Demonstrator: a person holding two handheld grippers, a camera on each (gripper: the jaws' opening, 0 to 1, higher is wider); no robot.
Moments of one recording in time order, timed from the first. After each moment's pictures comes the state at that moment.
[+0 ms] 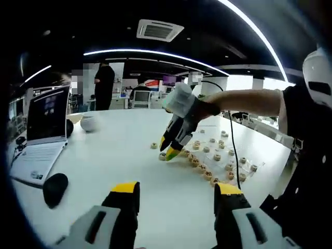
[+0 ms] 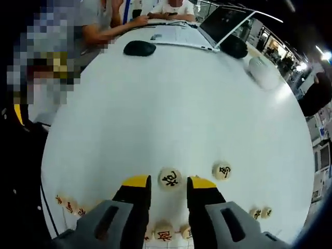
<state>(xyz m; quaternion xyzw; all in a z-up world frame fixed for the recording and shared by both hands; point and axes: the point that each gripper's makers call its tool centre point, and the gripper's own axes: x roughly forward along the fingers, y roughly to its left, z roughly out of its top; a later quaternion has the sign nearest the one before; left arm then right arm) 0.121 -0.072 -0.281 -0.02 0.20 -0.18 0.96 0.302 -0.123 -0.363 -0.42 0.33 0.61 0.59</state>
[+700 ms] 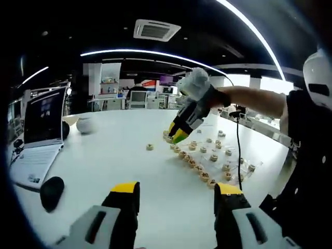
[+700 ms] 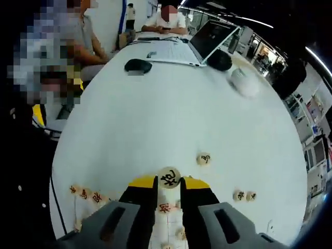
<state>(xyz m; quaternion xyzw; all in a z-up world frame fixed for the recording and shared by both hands) 0.128 -0.085 -0.279 -0.02 0.20 -0.20 0.96 0.308 -0.177 -0.291 -0.38 0.28 0.60 0.65</state>
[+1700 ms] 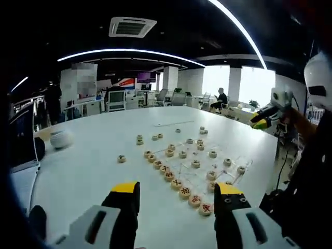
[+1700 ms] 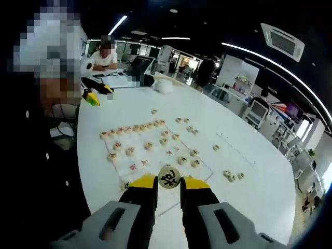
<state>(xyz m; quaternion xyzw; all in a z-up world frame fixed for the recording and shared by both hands) 0.160 -0.152 -0.274 0.02 0.21 -0.28 0.94 0.171 -0.471 -0.242 -0.25 0.21 0.40 0.86</state>
